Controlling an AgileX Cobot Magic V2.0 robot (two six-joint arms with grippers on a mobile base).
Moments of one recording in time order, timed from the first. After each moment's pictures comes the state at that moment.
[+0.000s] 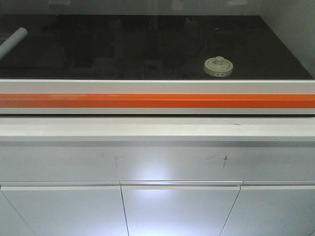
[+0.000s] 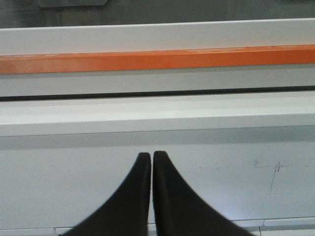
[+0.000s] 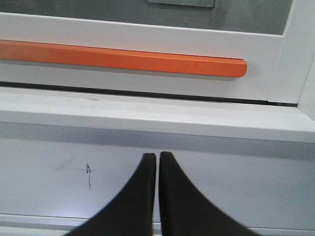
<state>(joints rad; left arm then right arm) 0.02 -0.01 0.03 -0.05 0.15 0.06 -0.04 -0.01 0.03 -0.01 0.17 -0.11</state>
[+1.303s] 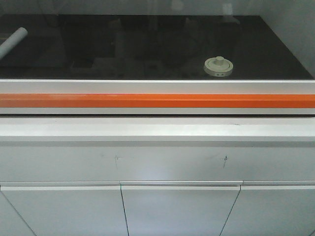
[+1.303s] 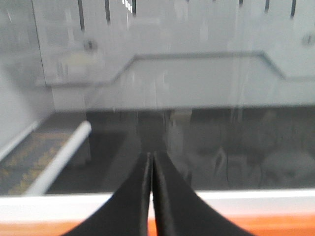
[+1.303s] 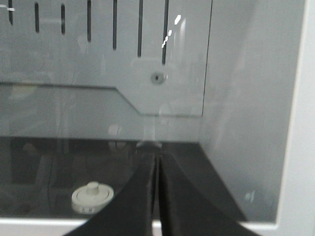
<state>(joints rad) 0.02 0.73 -0.67 -0.05 0.02 0.06 -0.04 0.70 -0.54 0.01 -0.20 -0.08</state>
